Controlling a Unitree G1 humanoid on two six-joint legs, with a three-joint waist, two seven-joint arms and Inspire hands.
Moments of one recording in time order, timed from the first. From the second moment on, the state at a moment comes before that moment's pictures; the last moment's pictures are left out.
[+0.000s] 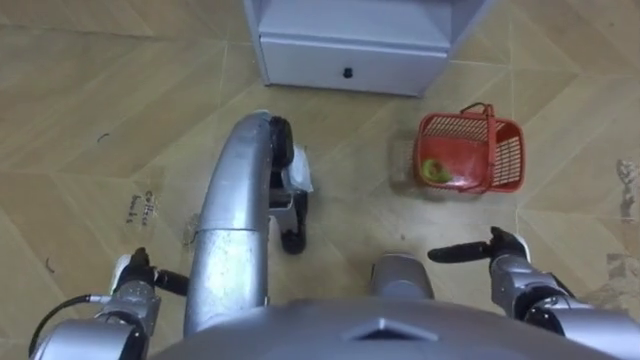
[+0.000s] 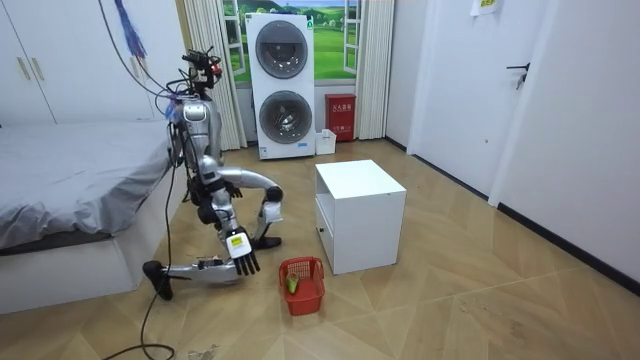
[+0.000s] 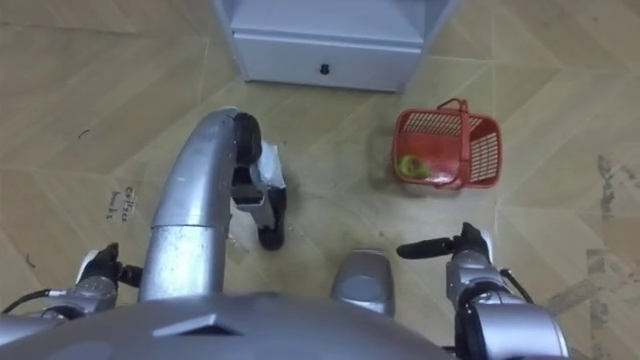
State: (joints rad) left arm -0.05 0.29 -0.14 1.43 -0.01 -0.06 0.23; right arm -0.10 -0.22 -0.02 1.25 0.04 0.05 -0.23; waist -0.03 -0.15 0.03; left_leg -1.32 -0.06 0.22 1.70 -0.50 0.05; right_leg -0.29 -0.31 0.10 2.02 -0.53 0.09
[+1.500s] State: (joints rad) left arm 0.06 0.30 -0.26 1.39 -0.04 -0.09 0.22; right arm -0.13 -0.24 0.08 0.92 0.00 -0.06 -0.34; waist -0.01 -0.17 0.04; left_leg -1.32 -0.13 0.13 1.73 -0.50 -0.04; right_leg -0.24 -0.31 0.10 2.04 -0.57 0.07
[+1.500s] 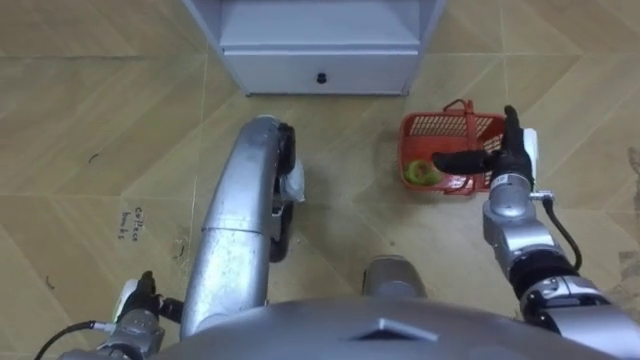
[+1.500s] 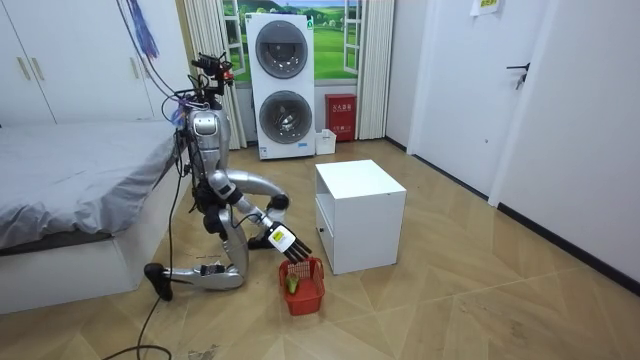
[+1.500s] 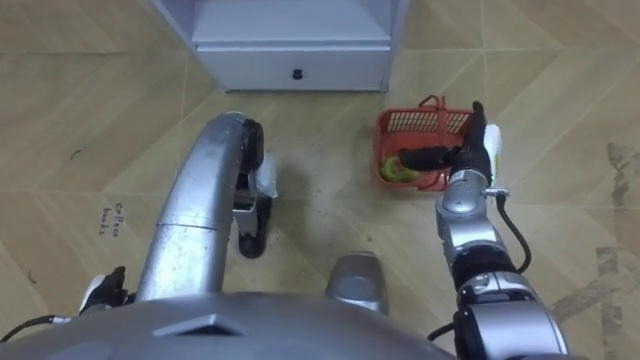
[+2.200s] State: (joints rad) left arm 0.07 0.32 -0.25 1.39 -0.06 -0.07 0.16; right arm -0.26 -0.36 0.07 1.10 0.24 -0.05 -0.24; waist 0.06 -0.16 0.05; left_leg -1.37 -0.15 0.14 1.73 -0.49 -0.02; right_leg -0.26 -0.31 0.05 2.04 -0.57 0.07
